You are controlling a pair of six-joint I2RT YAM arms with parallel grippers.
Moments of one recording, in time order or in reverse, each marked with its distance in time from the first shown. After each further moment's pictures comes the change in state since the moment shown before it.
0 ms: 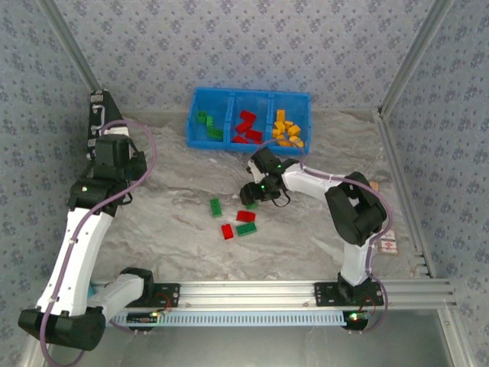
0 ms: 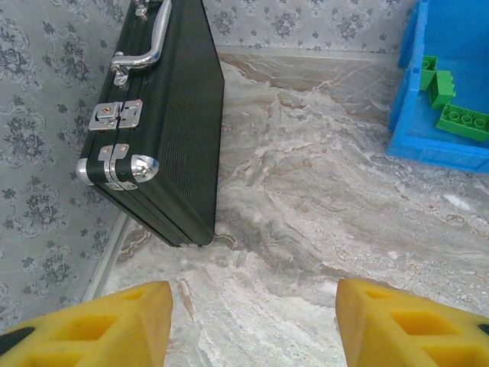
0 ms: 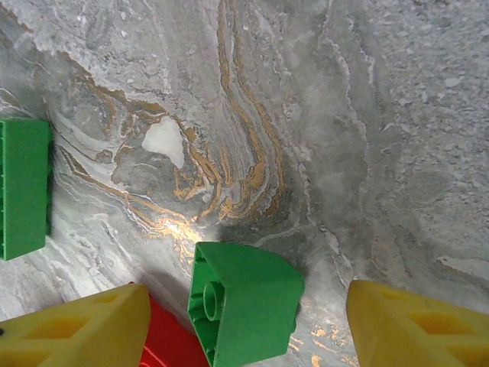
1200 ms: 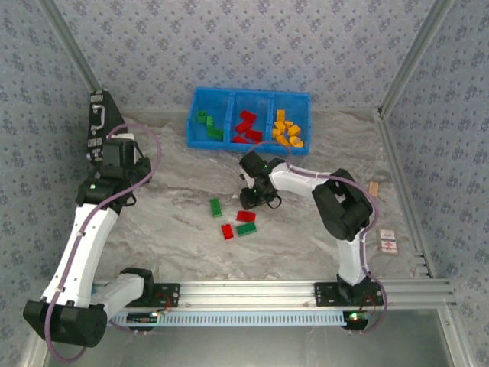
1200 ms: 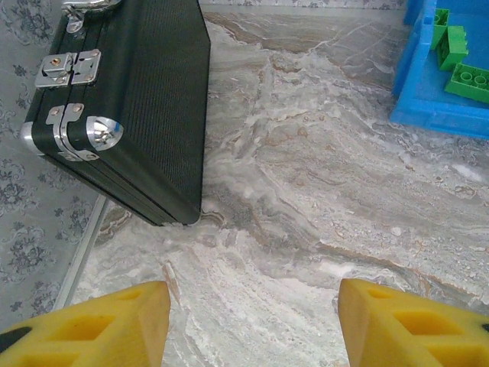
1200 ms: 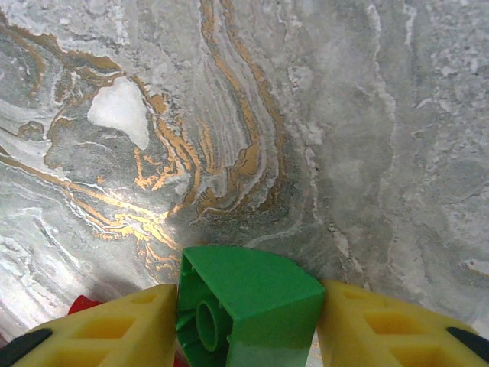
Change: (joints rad) left arm 0.025 0.023 -0.092 0.045 0.049 -0.005; right arm 0.058 0.103 0.110 -0.138 0.127 -0.028
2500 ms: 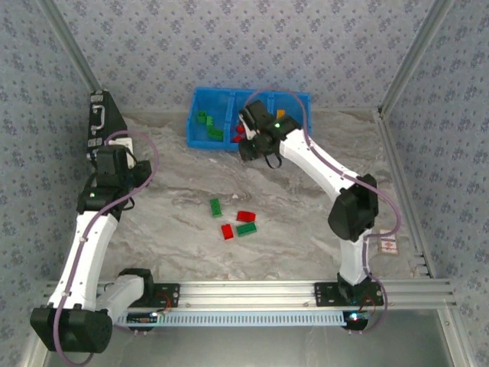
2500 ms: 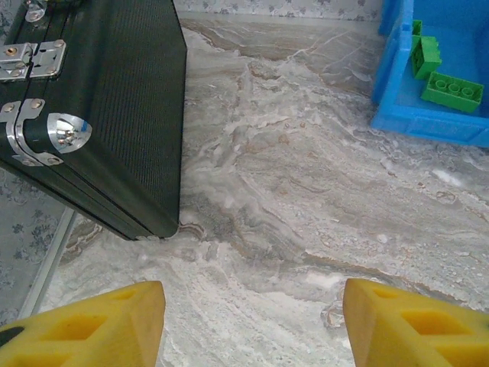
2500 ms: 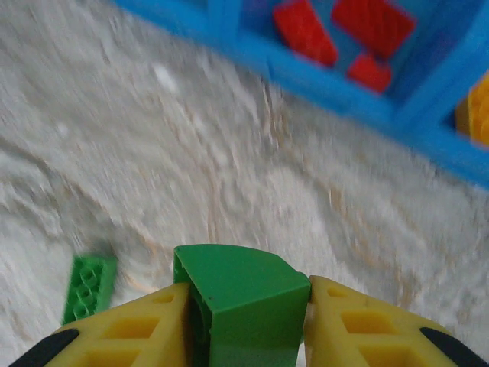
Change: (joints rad) left arm 0.094 -0.060 -0.130 0.147 0.151 0.056; right arm -0.050 -0.010 0.623 -0.306 0.176 -0.039
